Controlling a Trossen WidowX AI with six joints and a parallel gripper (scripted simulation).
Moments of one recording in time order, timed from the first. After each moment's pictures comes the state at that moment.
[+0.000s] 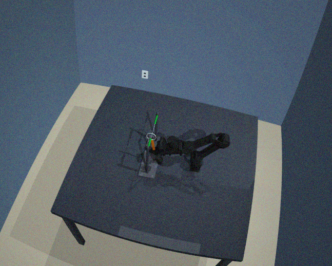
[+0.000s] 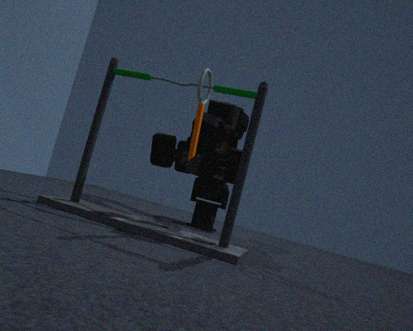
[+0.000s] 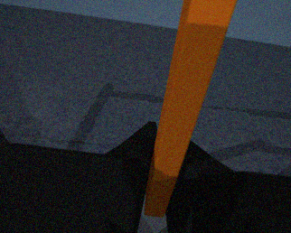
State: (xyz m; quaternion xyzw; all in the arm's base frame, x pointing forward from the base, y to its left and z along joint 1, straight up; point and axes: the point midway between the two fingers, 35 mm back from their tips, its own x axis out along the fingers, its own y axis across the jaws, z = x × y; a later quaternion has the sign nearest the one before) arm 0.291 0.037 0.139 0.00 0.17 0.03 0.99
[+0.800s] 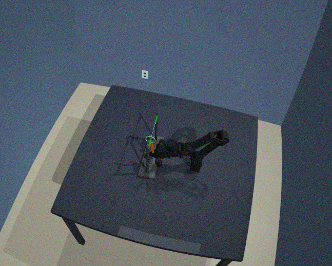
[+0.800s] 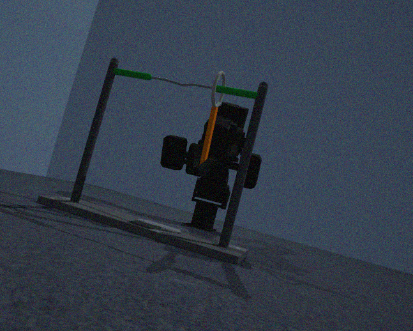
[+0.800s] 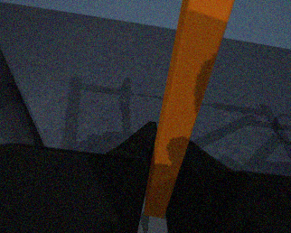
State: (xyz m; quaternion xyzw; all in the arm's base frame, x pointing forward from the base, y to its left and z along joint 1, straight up) arm 0.289 0.060 0.139 0.00 0.16 0.04 0.99
